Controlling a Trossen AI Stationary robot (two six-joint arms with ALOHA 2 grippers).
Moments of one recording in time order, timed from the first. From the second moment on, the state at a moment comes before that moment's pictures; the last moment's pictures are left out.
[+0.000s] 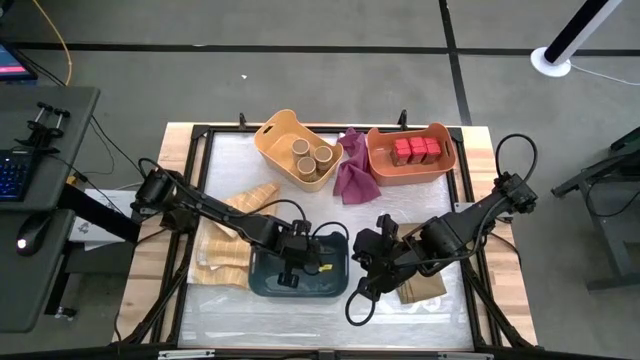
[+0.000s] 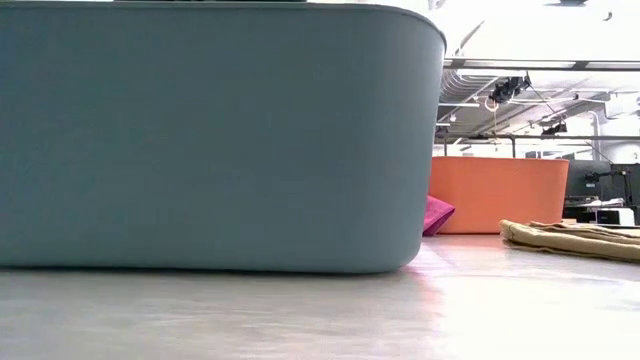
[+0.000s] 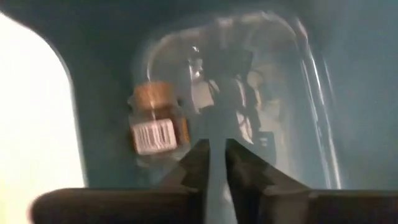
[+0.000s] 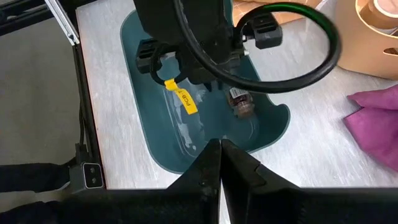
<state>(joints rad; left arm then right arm) -0.31 1.82 1.30 -0.65 -0.10 -0.08 0.54 1.71 1.82 -1.12 0.42 0.79</state>
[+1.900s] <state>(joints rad) -0.30 1.95 1.29 -0.53 -0.28 -0.15 0.54 1.71 1.82 -1.12 0.44 0.78</state>
